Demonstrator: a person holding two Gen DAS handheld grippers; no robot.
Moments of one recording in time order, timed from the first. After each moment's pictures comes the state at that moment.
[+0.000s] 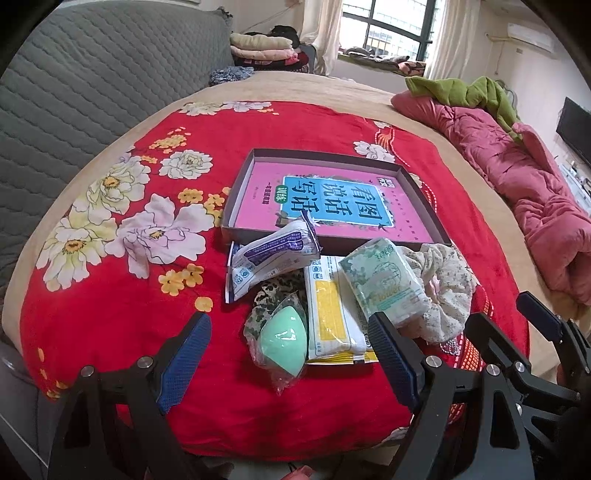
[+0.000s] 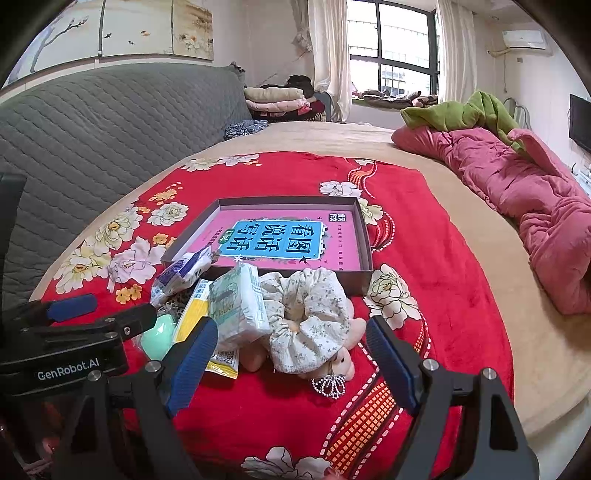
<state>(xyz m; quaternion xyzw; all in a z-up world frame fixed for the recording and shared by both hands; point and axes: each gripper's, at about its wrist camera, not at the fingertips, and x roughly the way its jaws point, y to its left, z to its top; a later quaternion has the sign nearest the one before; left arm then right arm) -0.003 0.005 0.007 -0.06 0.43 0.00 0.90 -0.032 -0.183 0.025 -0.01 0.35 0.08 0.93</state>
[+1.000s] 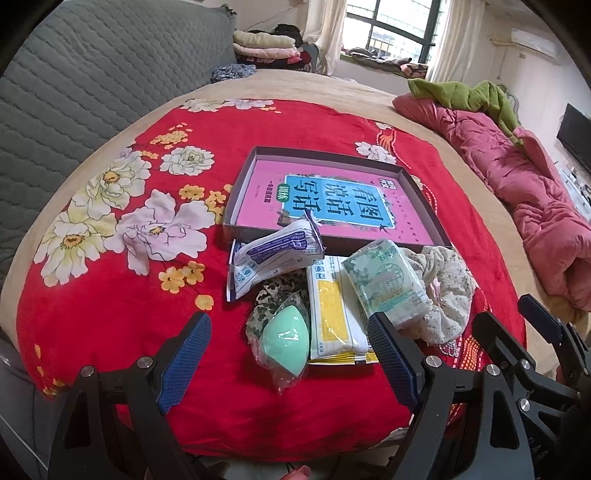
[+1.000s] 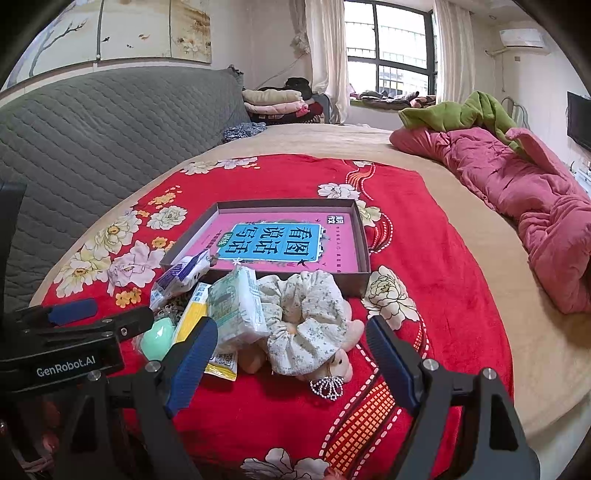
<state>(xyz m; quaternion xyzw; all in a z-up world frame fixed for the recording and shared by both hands) -0.003 0.011 0.005 -0.07 0.44 0.00 0.90 -0.033 -0.182 0.027 0.00 0.35 0.08 0.94</state>
